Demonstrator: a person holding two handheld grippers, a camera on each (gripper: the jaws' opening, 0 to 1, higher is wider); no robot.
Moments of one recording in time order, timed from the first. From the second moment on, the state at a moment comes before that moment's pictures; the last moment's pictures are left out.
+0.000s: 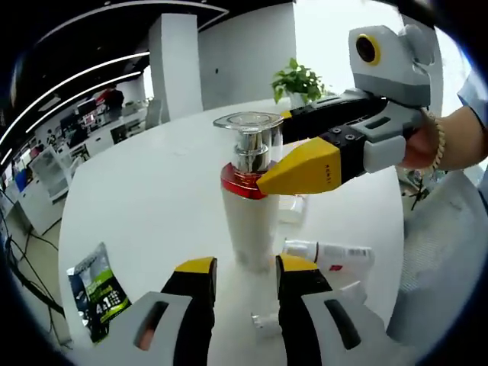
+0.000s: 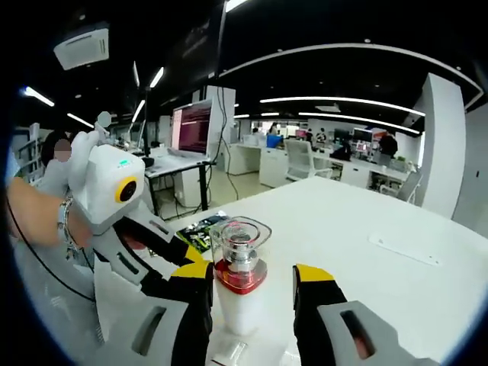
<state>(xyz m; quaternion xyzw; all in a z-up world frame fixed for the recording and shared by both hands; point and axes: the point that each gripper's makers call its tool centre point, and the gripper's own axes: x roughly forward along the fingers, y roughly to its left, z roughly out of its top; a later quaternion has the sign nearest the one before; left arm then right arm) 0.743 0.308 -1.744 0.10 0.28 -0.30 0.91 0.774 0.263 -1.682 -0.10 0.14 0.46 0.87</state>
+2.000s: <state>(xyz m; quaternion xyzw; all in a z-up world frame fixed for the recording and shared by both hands) 0.695 0.339 -1.748 0.03 0.35 -0.21 0.91 0.810 0.150 -1.818 -0.53 0.35 0.60 0.49</state>
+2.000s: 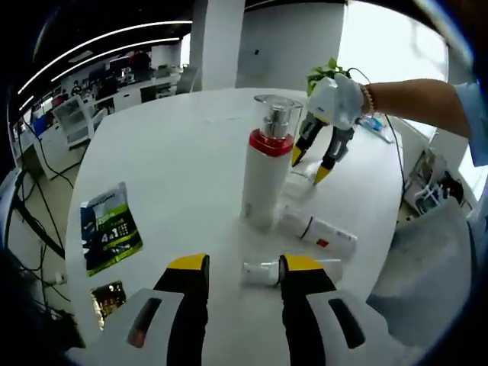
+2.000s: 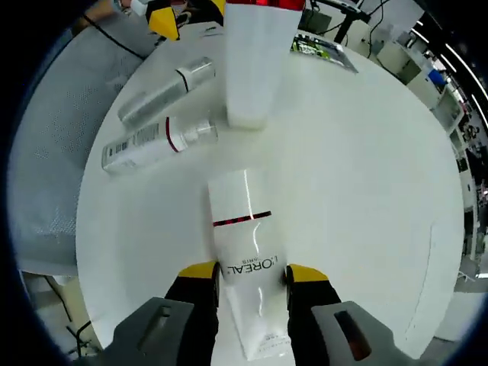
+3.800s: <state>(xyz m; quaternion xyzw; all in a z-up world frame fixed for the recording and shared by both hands) 0.669 0.266 -1.719 -0.18 0.34 -0.37 0.84 0.705 0.174 -1.747 -0.57 0.15 0.54 0.60</state>
